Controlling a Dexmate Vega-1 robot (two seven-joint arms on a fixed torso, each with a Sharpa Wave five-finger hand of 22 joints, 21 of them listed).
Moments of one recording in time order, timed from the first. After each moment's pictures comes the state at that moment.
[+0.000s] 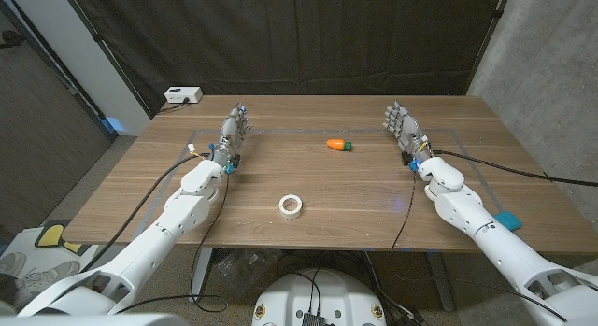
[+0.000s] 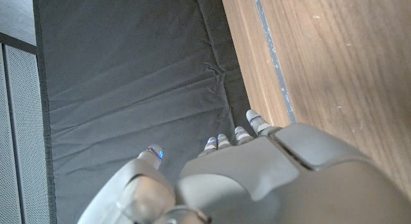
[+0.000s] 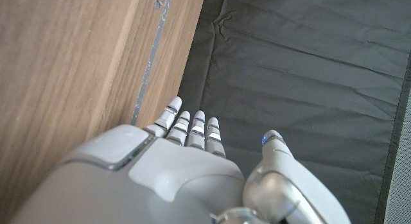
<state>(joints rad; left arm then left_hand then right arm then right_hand) 0.86 0.49 0.33 -1.31 -0.62 -0.29 -0.03 0.04 0.08 0.36 0.18 0.23 -0.17 -0.06 0.17 0.17 -0.17 -0.10 0.18 0.17 -0.17 -0.03 0.17 0.18 -0.17 -0.03 0.46 0.18 -0.86 -0.47 -0.30 -1.31 0.59 0.25 0.07 0.18 0.10 0.32 -0.06 0.19 0.11 0.03 0.18 0.17 0.11 0.03 0.20 0.18 0.02 0.02 0.18 0.17 -0.08 -0.04 0.73 0.17</state>
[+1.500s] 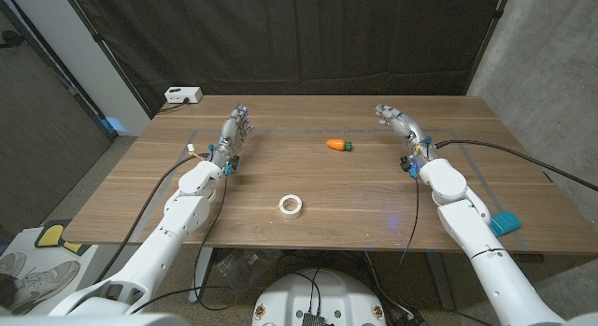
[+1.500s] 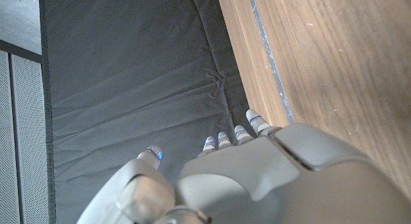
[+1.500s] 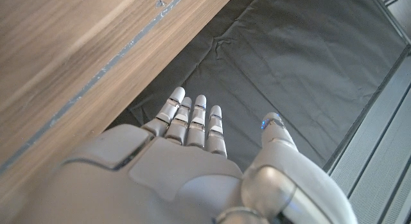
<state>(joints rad) 0.89 0.37 0.16 -1.31 -0.46 -0.22 -0.18 0.04 0.08 0.35 0.17 0.24 -0.17 -0.09 0.20 0.18 -0.17 -0.05 0.21 0.18 -0.17 -0.03 0.19 0.18 -0.17 -0.03 0.46 0.19 -1.10 -0.30 -0.05 -1.71 -0.10 0.15 0.10 0.33 0.12 0.37 -0.16 0.19 0.26 0.02 0.21 0.18 0.30 0.08 0.26 0.18 0.20 0.05 0.20 0.17 0.03 -0.01 0.72 0.18</state>
